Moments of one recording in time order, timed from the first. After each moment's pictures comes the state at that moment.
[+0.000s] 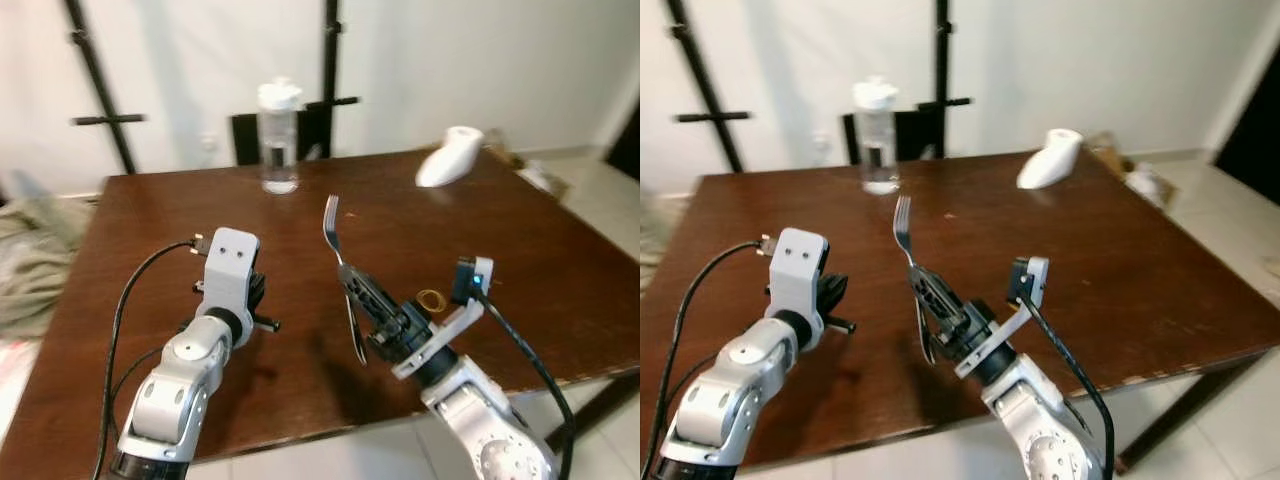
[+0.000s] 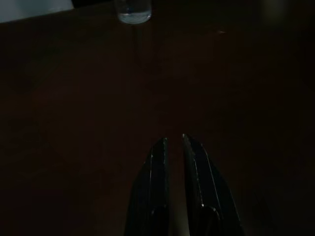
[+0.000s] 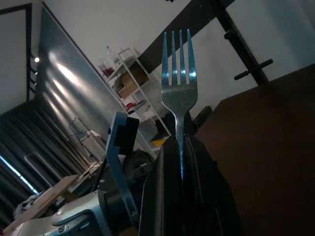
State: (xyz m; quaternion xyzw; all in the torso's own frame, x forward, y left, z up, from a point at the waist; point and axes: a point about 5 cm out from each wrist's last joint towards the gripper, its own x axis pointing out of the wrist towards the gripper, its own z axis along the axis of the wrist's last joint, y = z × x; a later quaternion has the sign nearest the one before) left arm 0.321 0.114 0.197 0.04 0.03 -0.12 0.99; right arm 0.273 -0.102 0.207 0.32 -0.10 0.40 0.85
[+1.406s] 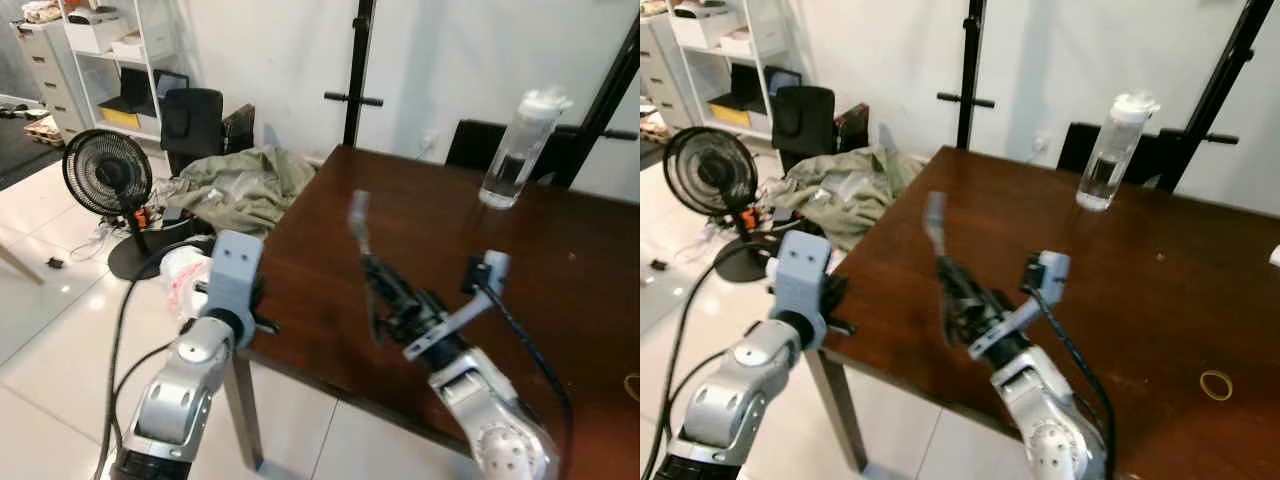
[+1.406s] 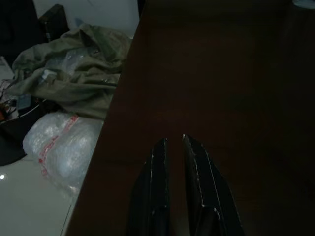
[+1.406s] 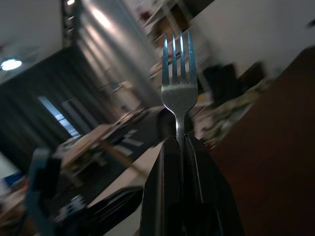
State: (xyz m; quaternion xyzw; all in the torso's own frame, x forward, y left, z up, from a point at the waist) left arm 0.325 0.117 0.190 0.07 0.03 -0.11 0.99; right arm 0.293 -0.130 0.206 0.31 -0.13 0.27 0.90
